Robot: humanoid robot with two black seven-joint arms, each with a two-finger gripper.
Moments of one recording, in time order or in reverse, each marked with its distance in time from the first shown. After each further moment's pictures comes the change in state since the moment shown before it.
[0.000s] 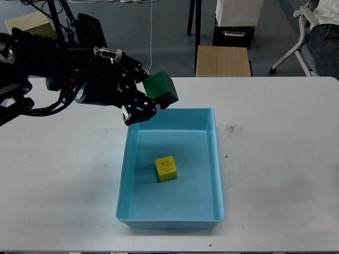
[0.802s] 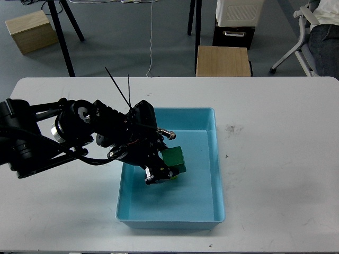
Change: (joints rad) left arm 0.097 -0.181 0.203 0.200 0.003 0.000 0.000; right arm 0.002 0.004 -0.003 -0.018 0.025 -0.011 0.001
